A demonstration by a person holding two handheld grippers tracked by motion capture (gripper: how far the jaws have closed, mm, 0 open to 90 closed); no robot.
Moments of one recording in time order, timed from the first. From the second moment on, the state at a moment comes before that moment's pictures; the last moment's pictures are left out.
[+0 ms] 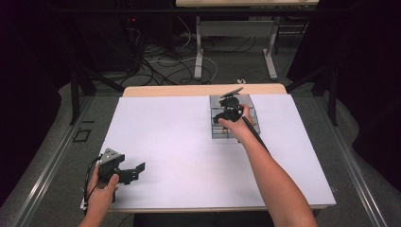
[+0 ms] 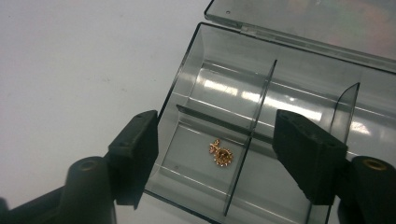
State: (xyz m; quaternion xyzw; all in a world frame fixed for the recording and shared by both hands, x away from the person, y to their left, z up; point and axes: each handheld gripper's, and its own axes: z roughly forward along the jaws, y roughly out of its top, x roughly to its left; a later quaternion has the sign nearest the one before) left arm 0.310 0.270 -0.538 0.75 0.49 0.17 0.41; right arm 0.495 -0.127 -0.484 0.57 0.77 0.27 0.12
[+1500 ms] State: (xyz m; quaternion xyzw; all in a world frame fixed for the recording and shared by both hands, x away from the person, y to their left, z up) left arm 0.308 0.269 -0.538 0.74 0.50 0.18 0.41; right arm 0.424 -0.140 -0.432 0.45 0.80 0.35 0.16
